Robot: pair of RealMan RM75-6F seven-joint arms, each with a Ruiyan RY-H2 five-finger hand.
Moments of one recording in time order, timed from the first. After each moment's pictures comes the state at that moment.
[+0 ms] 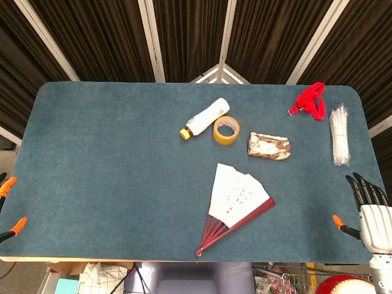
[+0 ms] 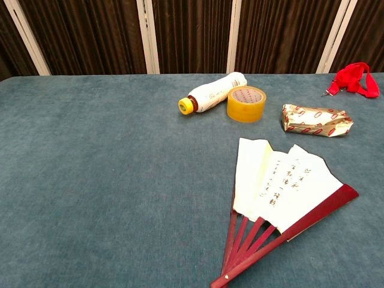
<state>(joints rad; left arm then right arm) 0.01 -1.05 -0.02 -1.67 1.58 1.63 0.05 0.03 -1.09 0.09 -1.69 -1.53 1.56 -0.07</state>
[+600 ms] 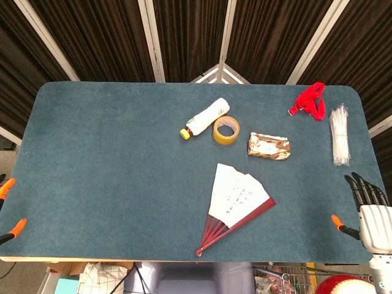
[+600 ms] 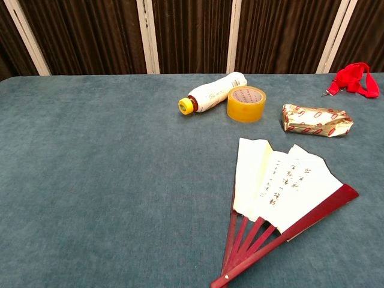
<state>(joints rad) 0.02 -1.05 -0.01 -1.66 1.61 1.66 0.04 0.03 -1.09 0.08 -1.68 -1.55 1.56 -0.04</state>
